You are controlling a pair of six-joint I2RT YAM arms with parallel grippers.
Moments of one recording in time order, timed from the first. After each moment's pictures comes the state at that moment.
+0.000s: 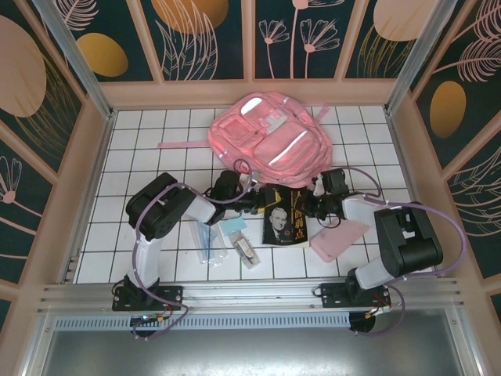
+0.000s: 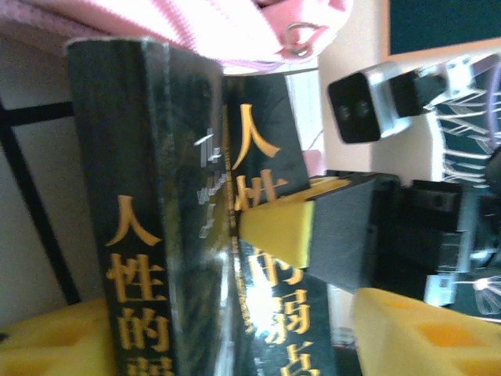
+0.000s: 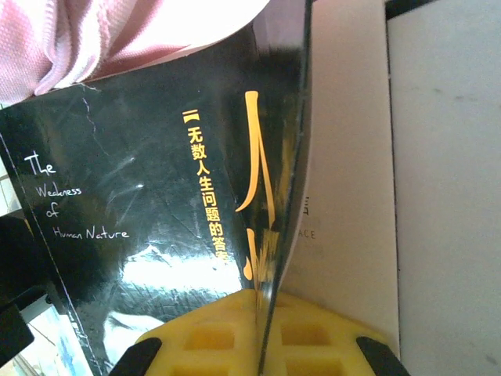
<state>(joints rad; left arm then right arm) -0.69 2.06 0.84 0.79 0.72 -1.11 0.28 1.51 0.59 -0.10 -0.50 0.65</state>
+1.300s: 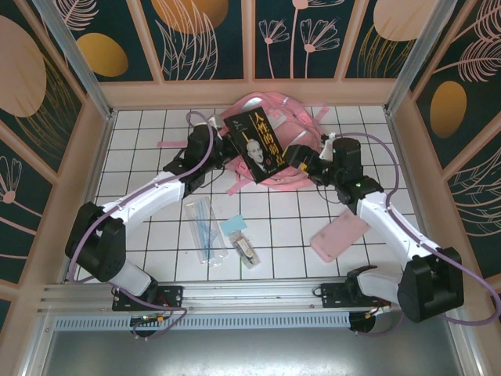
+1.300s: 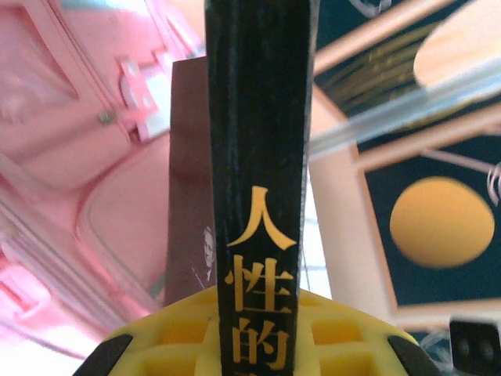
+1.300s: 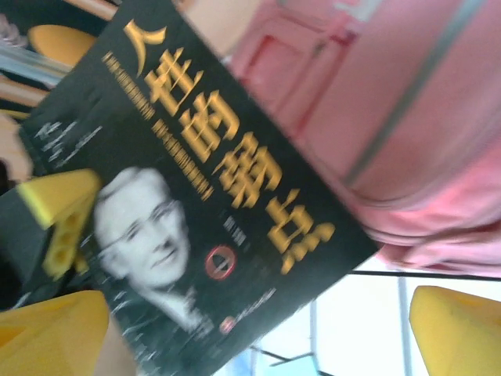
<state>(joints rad) -0.58 1.55 1.10 0.14 0.08 -1.02 0.35 1.19 0.82 -0.07 -0.45 0.86</state>
